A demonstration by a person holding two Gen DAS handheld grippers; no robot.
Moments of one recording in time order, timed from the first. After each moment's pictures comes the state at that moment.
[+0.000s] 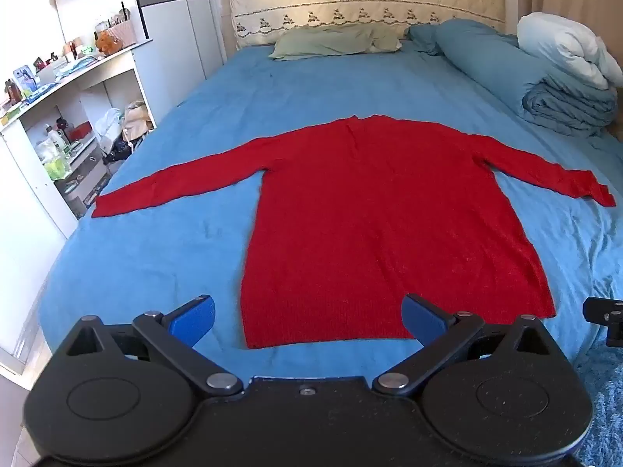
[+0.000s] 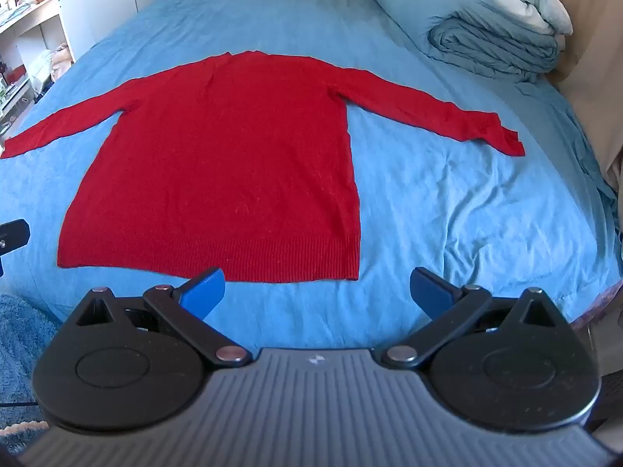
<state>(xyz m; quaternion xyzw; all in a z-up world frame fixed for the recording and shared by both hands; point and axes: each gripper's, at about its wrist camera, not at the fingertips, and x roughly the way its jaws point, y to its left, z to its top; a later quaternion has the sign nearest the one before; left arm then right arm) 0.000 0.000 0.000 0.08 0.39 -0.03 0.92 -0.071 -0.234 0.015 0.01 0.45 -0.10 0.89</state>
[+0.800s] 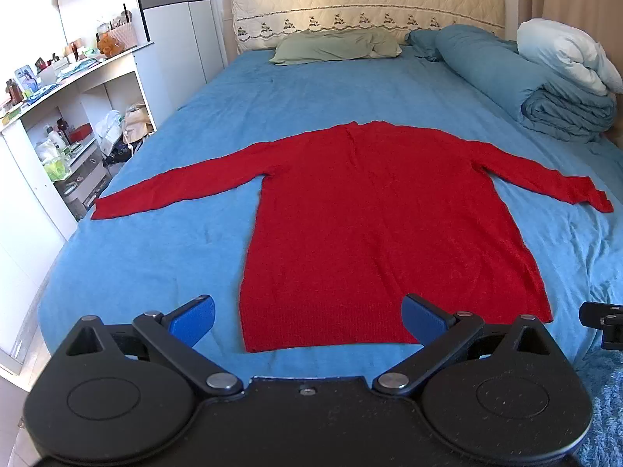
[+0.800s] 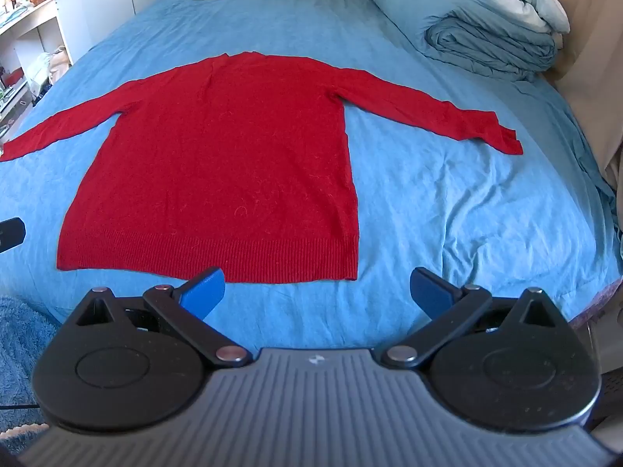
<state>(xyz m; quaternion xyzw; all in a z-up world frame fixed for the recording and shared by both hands) -0.004 0.003 0.003 0.07 0.39 -0.03 0.92 -0.072 -0.232 0.012 0.01 0.45 -0.10 0.89</state>
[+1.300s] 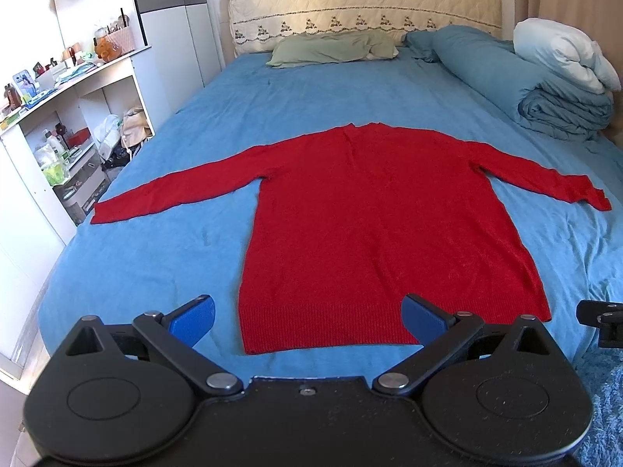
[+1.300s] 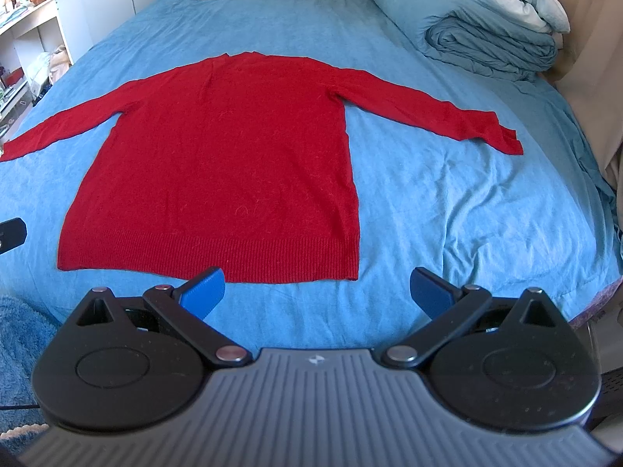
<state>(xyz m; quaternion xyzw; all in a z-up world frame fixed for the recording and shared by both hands) -0.007 0.003 0.004 0.07 0.38 -0.03 0.92 -0.070 -0.235 0.013 0.01 0.45 -0.10 0.89</state>
